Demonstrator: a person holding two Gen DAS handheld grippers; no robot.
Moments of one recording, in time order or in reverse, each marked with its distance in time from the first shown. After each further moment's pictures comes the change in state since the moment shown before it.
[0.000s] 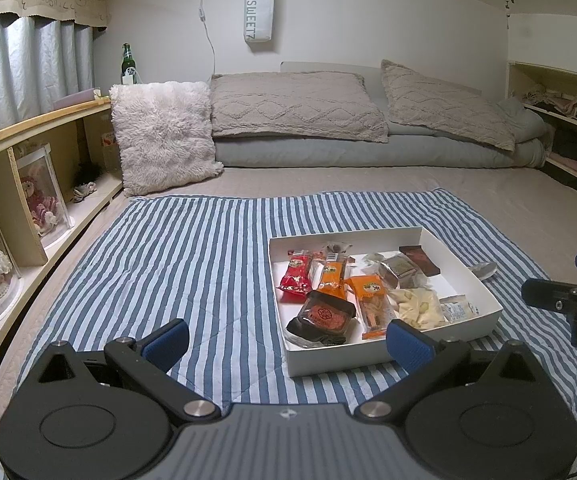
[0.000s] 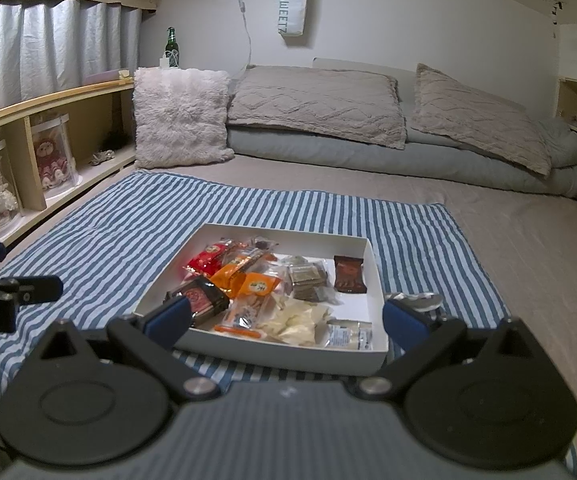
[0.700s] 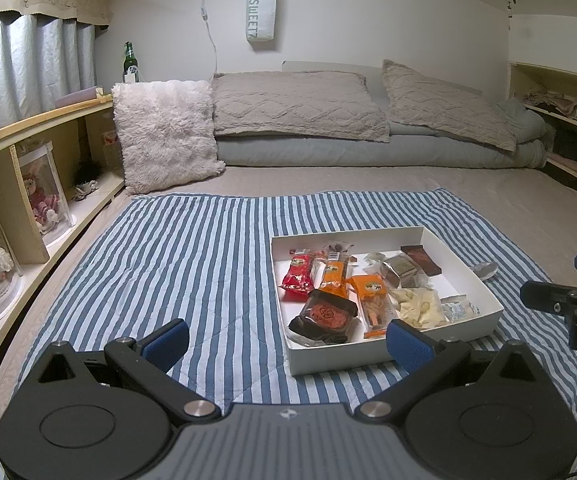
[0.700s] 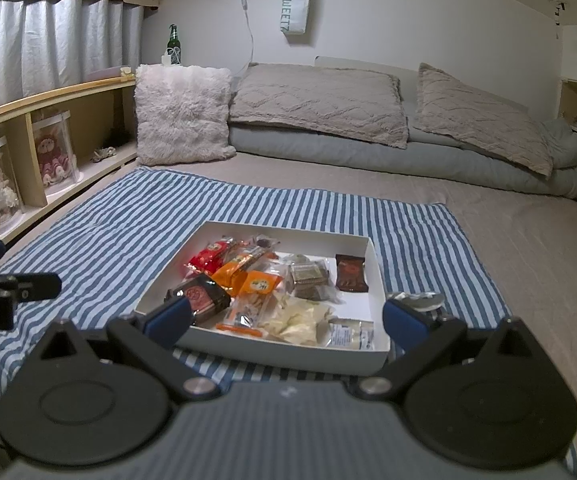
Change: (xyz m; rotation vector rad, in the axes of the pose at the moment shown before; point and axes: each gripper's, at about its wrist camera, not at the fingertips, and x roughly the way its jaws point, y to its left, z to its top) left arm 0.000 0.001 -0.002 -0.003 0.002 0.002; right arm 0.003 -0.003 0.000 -0.010 0.004 0.009
